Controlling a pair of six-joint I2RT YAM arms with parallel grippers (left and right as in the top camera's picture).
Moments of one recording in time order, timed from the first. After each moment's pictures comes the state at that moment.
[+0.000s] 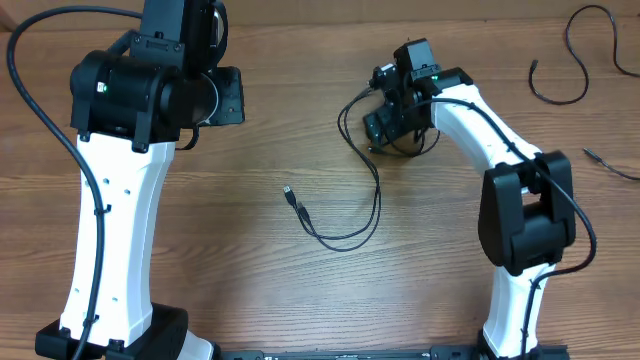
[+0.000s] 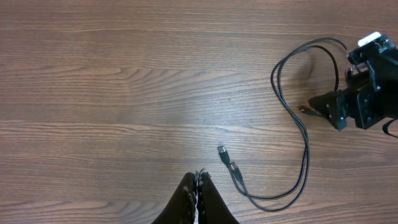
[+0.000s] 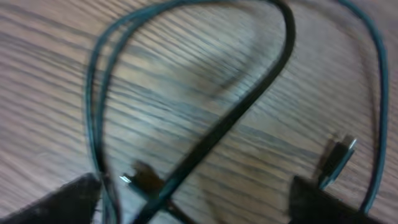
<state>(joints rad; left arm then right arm) -0.25 1.69 2.22 -1.55 -0.09 -0.28 0.27 2.14 1.68 -0.77 -0.12 -0.23</state>
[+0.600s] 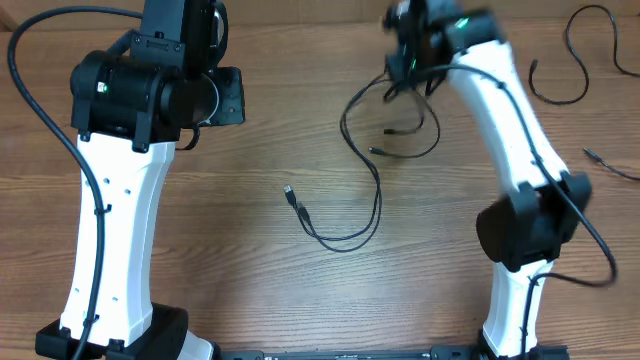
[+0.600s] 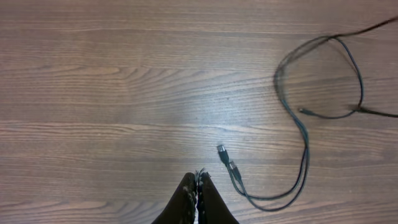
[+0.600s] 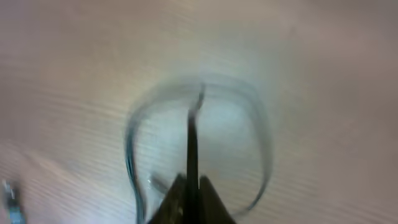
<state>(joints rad) -0.25 1.69 2.22 -1.55 -0.08 -0.28 0.26 2.15 2.33 -1.20 -0.06 -0.13</state>
